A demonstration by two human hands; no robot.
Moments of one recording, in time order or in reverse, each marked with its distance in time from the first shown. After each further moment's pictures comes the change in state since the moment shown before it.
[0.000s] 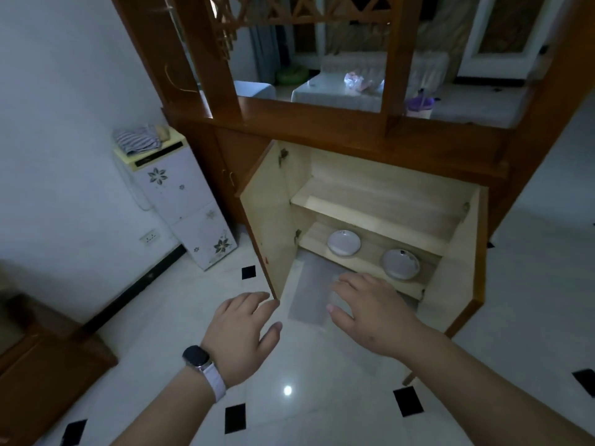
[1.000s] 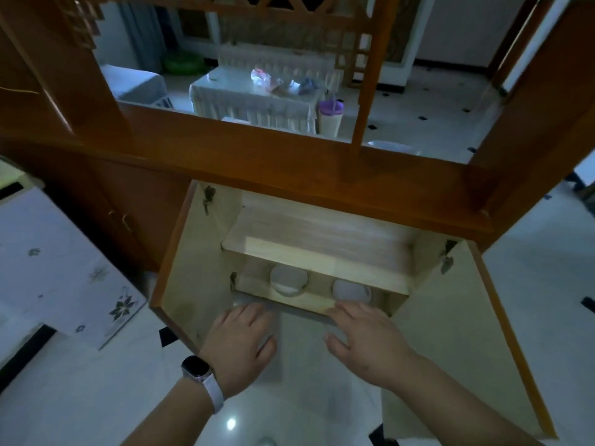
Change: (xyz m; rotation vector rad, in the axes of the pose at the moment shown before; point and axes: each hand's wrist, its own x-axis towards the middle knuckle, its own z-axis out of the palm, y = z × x) left_hand 0.309 -0.146 0.113 -0.190 -0.101 0.292; right_hand 0.243 0.084 0.000 -0.020 -0.072 0.369
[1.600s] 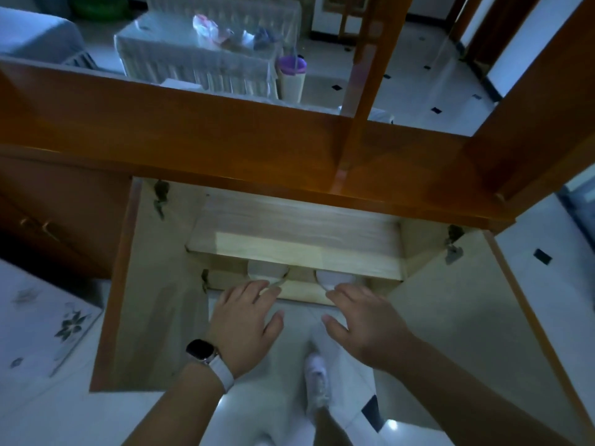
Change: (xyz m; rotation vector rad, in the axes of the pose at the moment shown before) left_hand 0.118 -0.061 0.060 -0.150 -0.009 0.041; right_hand 0.105 0.028 0.026 0.027 0.071 0.145
